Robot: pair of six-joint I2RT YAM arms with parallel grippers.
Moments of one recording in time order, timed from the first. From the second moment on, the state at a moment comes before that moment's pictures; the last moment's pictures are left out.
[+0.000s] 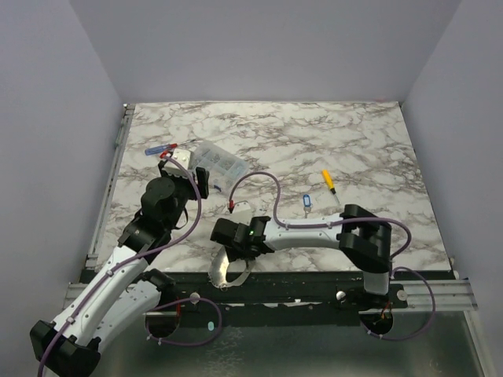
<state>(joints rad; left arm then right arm) -0.51 0.72 0.66 -0.09 -0.26 -0.07 1.30 1.86 1.27 -0.62 0.34 0.97</state>
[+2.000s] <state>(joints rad) -0.91 1.27 0.67 -0.11 0.06 -0.22 0.72 1.34 0.91 -0.39 0.52 0.62</state>
